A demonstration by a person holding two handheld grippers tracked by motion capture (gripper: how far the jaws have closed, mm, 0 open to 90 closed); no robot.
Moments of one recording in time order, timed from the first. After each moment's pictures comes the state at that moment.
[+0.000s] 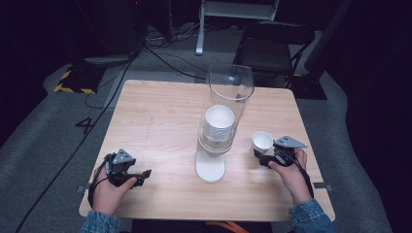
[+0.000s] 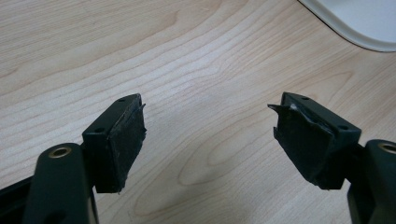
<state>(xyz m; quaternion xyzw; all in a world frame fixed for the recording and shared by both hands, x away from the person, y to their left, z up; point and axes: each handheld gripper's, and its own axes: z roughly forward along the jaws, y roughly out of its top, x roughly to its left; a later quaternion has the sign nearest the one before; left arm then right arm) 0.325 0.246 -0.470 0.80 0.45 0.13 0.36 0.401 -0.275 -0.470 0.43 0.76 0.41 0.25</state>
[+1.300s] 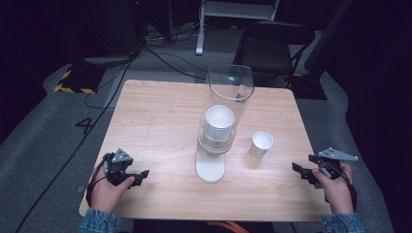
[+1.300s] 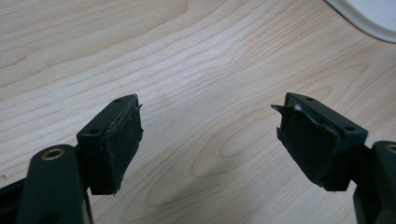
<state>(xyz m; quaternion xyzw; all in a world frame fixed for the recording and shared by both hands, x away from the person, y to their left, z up) 0.328 0.253 -0.475 0.81 0.47 0.13 0.34 0.351 -0.387 -0.450 0.49 0.76 0.37 0.21</state>
